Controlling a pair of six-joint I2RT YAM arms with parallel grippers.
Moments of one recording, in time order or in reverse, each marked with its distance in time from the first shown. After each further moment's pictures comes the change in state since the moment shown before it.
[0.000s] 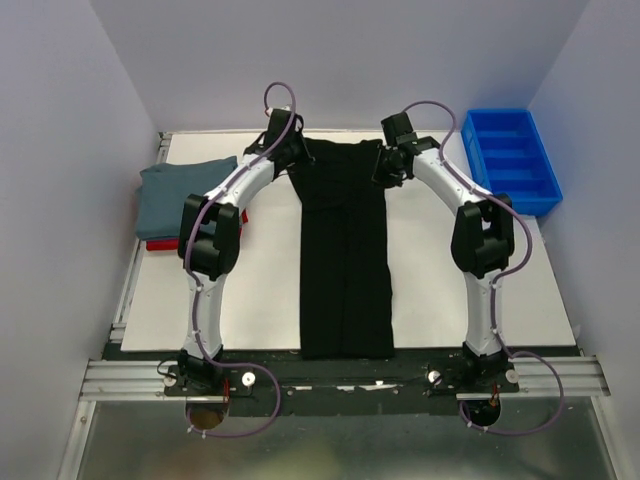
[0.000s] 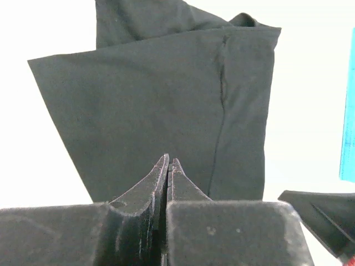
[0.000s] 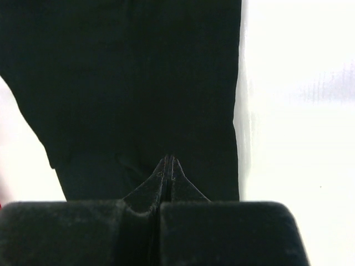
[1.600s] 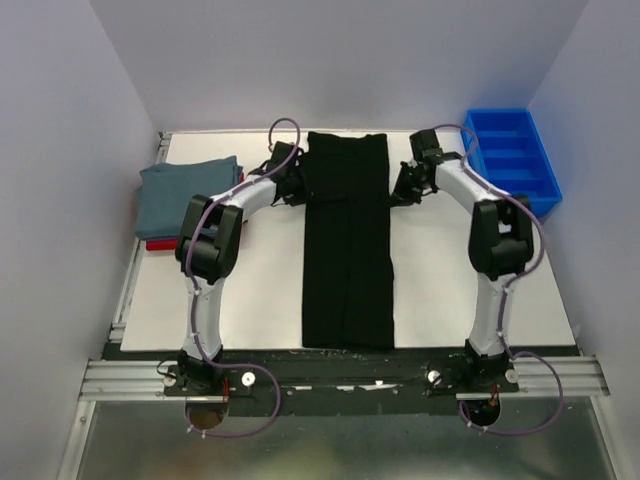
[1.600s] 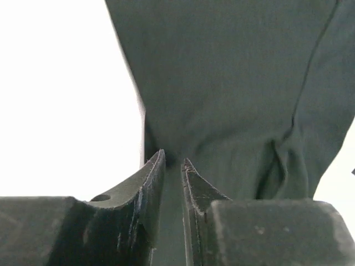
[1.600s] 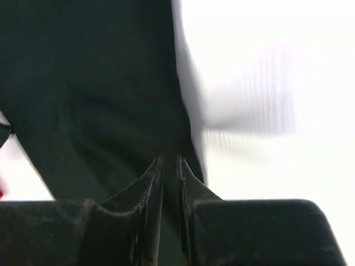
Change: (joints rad) left arm -0.022 -0.018 -0.255 0.061 0.031 -0.013; right arm -0.127 0.054 -0.125 0.058 -0.183 0.000
